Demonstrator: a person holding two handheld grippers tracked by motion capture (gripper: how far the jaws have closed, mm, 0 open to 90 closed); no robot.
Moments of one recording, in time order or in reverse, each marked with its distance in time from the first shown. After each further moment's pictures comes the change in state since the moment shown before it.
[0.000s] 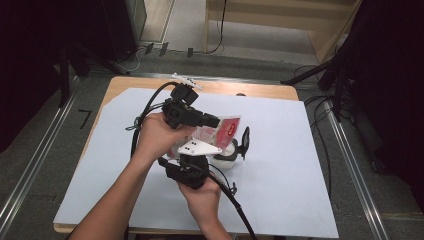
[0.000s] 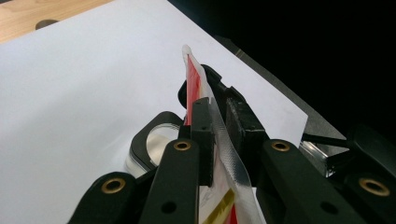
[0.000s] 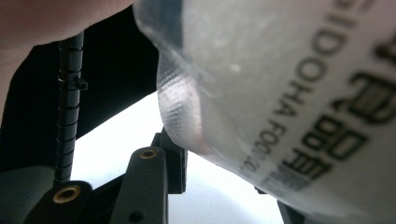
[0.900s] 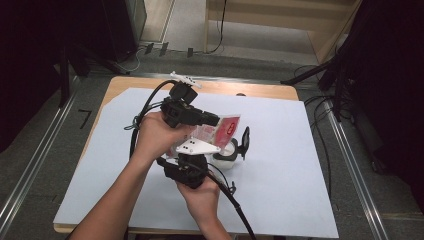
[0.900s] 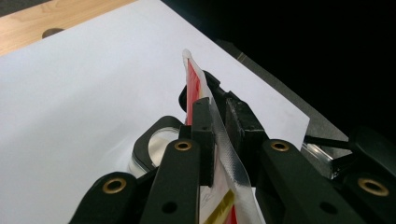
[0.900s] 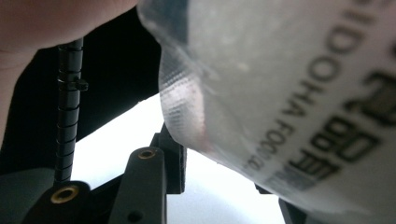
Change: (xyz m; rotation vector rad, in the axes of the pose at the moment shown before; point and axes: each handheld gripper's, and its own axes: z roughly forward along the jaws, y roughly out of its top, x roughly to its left) left arm -0.004 0.002 -0.004 -0.008 0.017 0.020; right arm 0.003 0.005 0.000 0.001 0.005 -0.014
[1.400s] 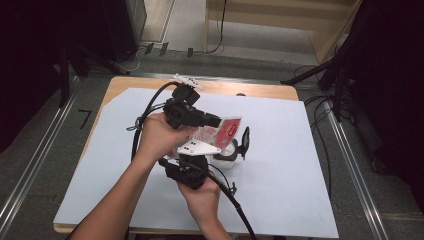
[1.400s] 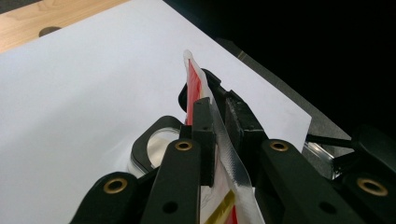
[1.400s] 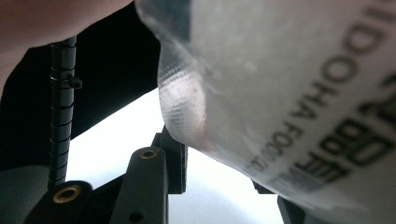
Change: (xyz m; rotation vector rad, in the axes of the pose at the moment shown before) left arm -0.001 -0.001 0.006 -0.002 -0.003 0.006; right arm -0.003 -0.005 0.000 0.003 -0.016 0.005
